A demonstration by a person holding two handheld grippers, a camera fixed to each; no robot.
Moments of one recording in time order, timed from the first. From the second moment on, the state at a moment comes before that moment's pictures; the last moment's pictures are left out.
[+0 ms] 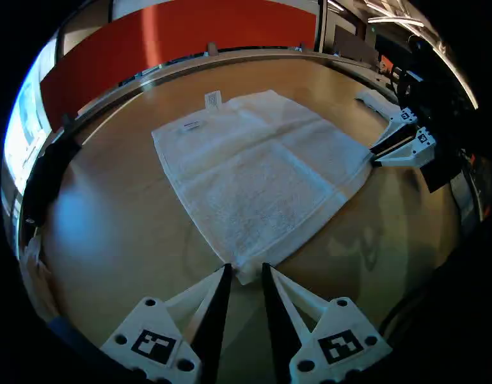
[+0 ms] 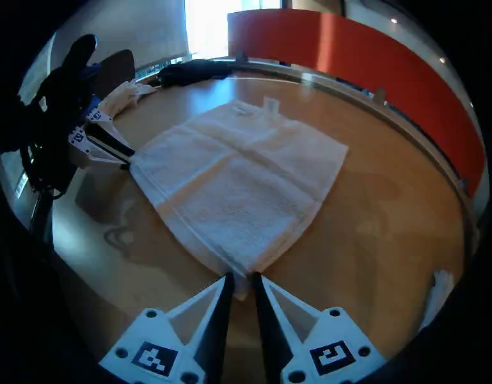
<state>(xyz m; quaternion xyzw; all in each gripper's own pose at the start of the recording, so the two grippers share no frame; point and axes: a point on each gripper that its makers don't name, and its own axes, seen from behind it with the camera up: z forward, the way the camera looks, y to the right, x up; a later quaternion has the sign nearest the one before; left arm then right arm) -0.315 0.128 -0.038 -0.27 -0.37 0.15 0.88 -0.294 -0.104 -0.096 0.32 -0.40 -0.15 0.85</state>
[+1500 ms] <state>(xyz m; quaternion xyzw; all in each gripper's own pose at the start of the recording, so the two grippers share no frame) -0.203 0.140 -0.051 -0.23 -0.36 0.06 0.90 -0.174 -0.094 -0.098 0.32 -0.35 -0.14 0.87</state>
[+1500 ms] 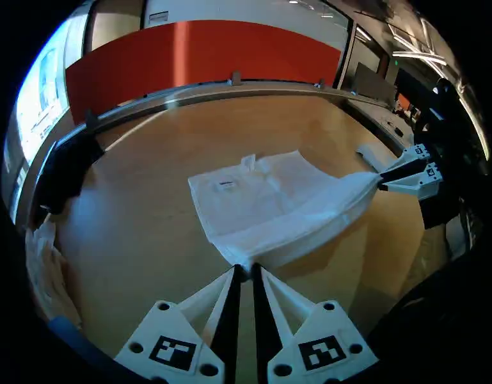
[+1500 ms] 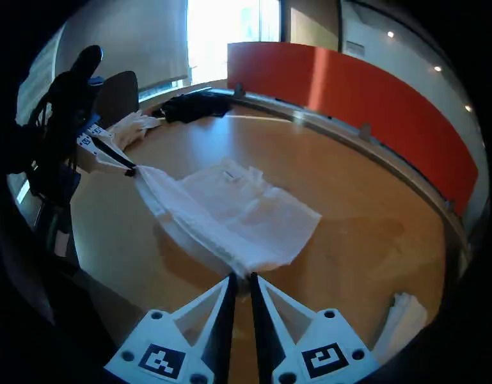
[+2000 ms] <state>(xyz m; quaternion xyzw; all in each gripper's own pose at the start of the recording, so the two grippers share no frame) -0.178 0.145 -0.080 -0.24 -0.37 0.04 0.90 -0.143 -0.091 -0.115 0.32 -0.35 -0.14 0.87</state>
